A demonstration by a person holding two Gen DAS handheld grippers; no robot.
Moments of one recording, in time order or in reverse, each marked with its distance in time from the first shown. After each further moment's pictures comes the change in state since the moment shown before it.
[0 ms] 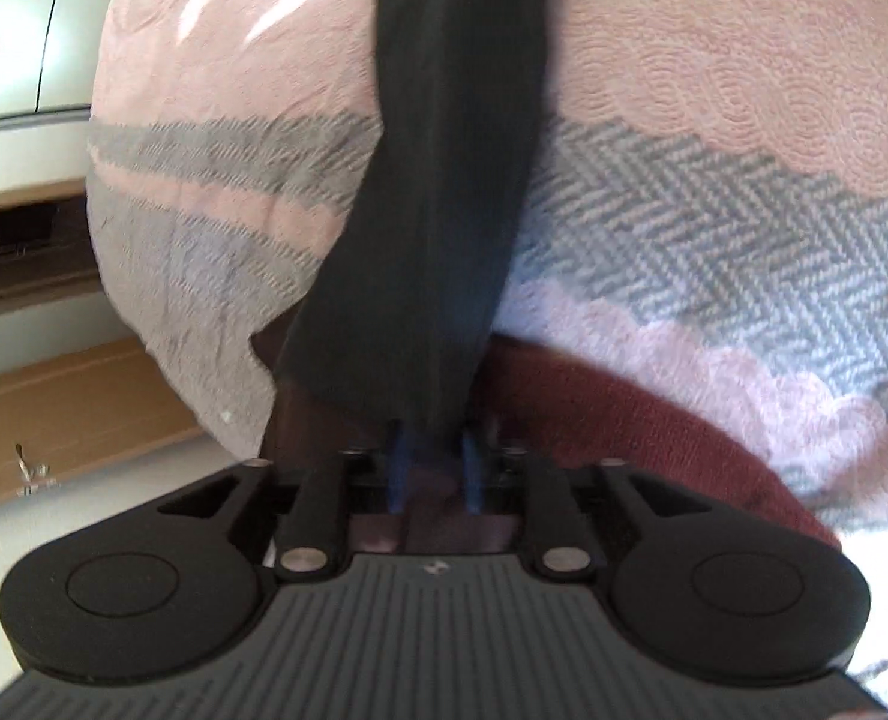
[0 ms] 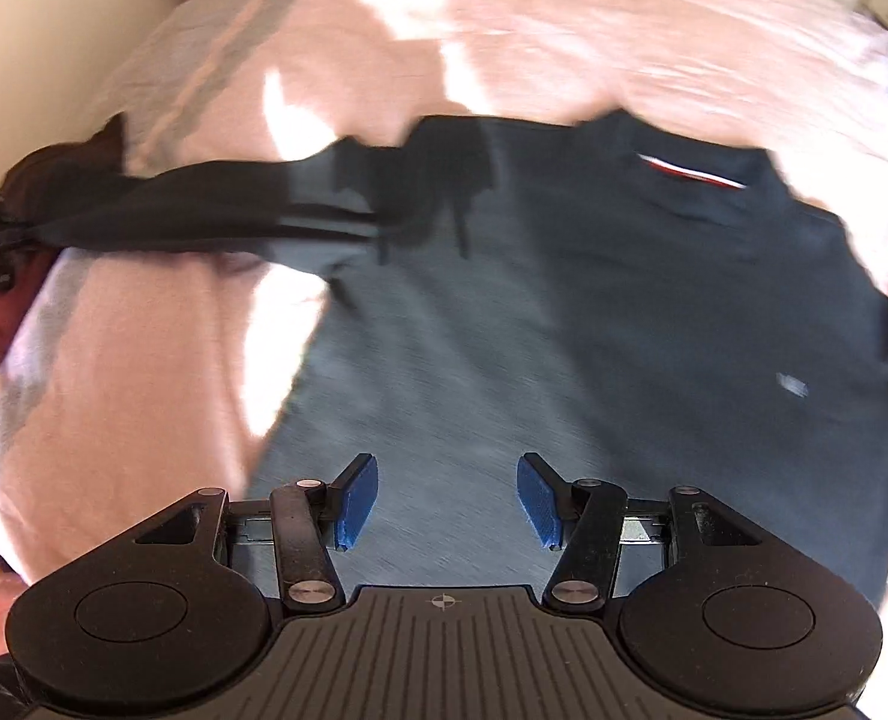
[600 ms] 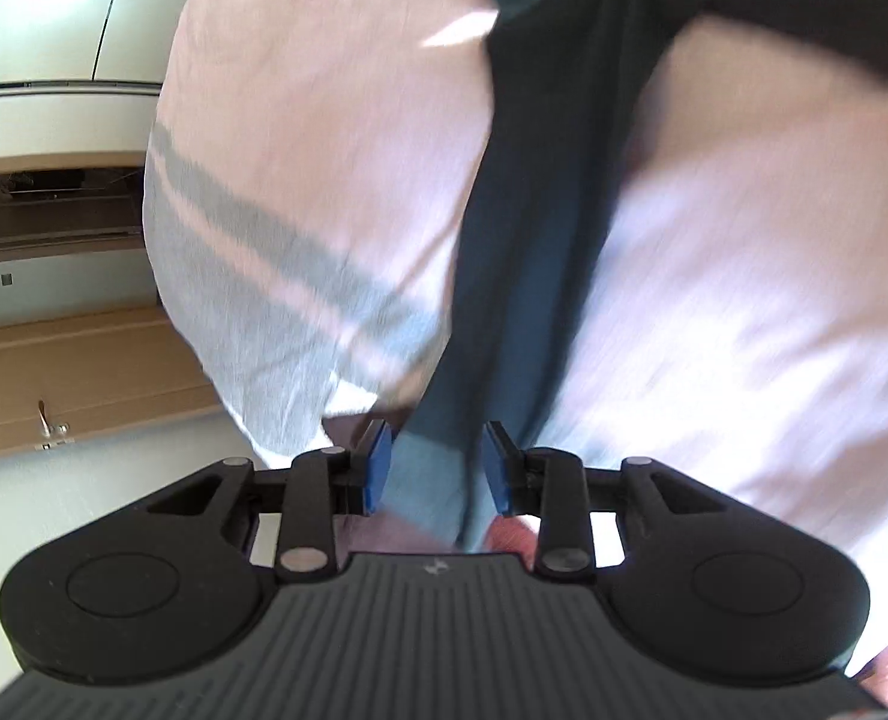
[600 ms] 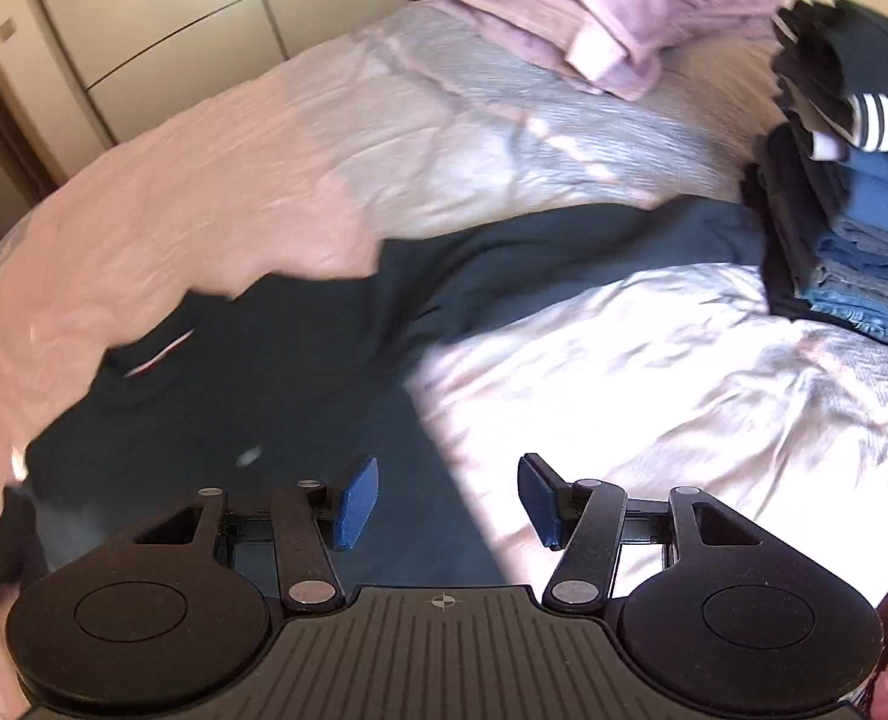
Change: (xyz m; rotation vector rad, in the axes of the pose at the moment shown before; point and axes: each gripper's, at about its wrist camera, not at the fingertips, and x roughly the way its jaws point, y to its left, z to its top) left arm -0.148 0.035 0.142 -0.148 0.002 0.009; right arm -0.098 -0.316 -0.120 0.690 -0.339 -0.237
